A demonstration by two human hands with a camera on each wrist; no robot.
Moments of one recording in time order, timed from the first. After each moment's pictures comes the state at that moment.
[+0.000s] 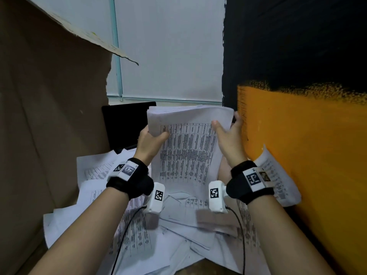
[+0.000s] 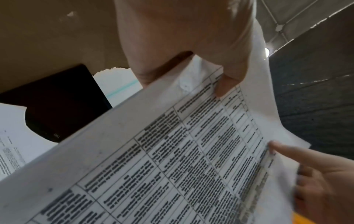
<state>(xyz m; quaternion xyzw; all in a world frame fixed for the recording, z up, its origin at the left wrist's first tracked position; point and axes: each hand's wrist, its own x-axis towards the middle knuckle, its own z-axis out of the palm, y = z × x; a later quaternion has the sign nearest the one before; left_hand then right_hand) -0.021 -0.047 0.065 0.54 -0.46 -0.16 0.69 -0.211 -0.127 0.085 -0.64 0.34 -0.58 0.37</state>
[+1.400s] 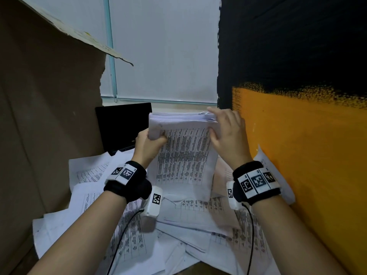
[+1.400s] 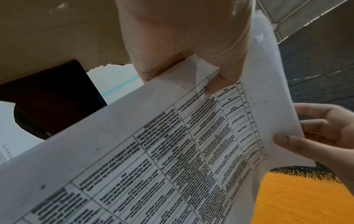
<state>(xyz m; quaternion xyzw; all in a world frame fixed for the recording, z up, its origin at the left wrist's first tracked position) -0.029 -0.049 0.060 0.54 -0.47 -0.14 0.68 -0.235 -0.128 0.090 -0.79 0.24 -0.54 -0.17</state>
